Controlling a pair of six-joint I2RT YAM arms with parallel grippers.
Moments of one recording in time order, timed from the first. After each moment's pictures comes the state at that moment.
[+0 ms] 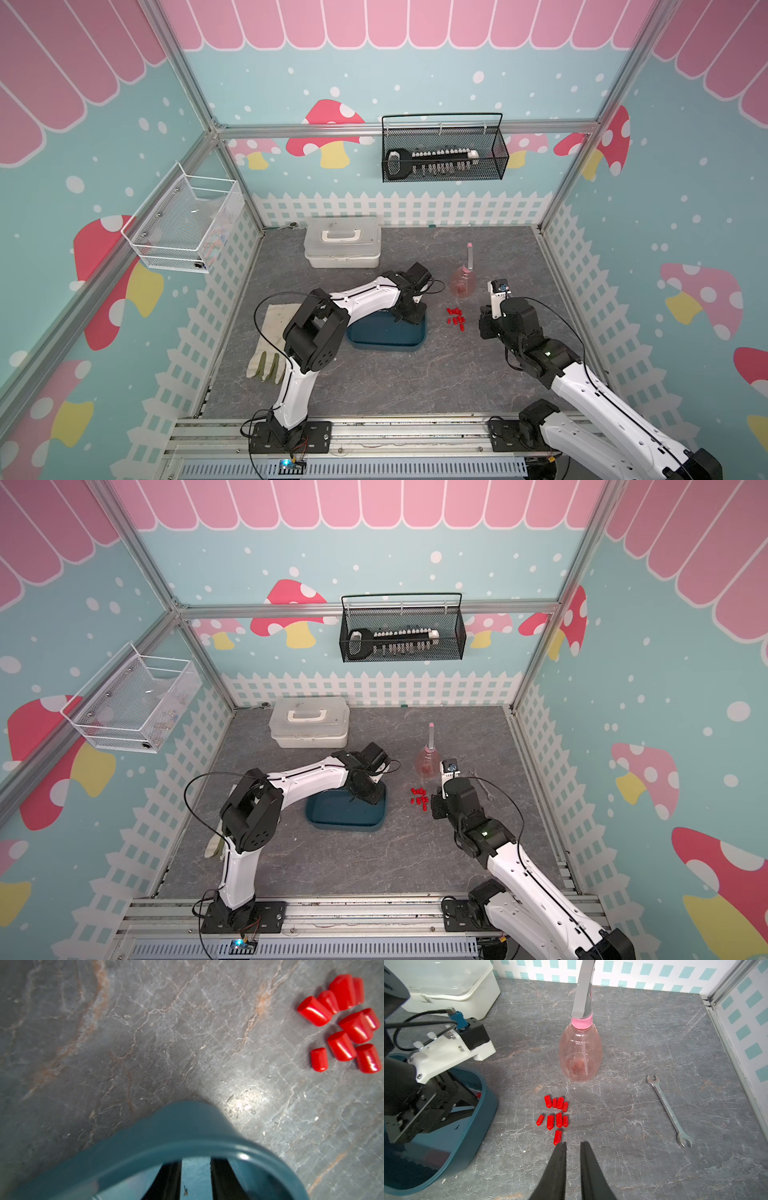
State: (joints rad) left arm -0.74 2.09 1.56 -0.75 0.07 -0.22; right arm 0.47 0.83 0.58 -0.36 0.24 0.18
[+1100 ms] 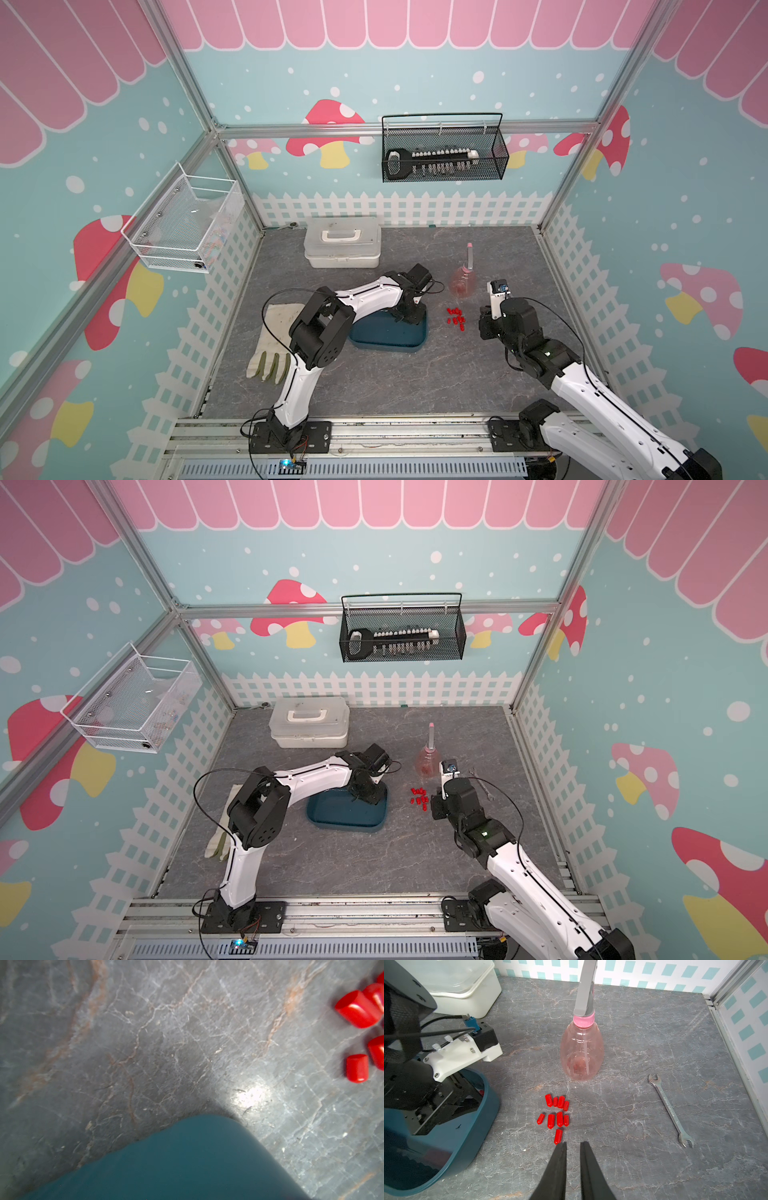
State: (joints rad) left arm -0.73 2.13 1.58 -0.77 0.05 -0.23; right arm 0.47 0.83 0.58 -0.36 0.23 0.17
